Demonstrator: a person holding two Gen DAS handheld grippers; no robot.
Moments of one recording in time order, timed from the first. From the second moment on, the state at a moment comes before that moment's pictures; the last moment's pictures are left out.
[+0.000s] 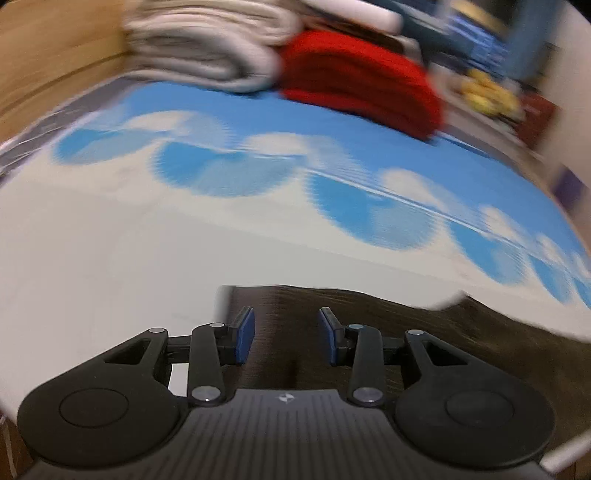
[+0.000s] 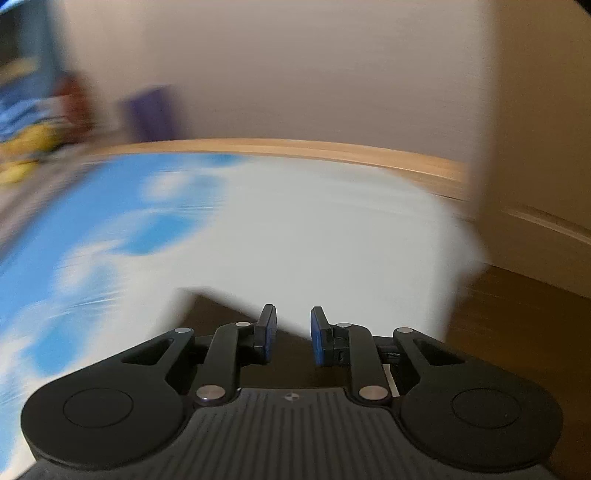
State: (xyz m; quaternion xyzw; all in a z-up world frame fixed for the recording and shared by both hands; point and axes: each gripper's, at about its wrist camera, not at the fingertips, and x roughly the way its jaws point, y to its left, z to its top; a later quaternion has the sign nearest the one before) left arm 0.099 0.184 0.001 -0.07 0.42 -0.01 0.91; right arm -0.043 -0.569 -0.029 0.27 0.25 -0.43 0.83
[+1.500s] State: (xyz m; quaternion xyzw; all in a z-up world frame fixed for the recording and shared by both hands) left arm 0.131 0.187 -0.065 -0.01 0.57 -0.06 0.82; right arm 0.275 -0.153 -0.107 -0.07 0.49 0.16 0.85
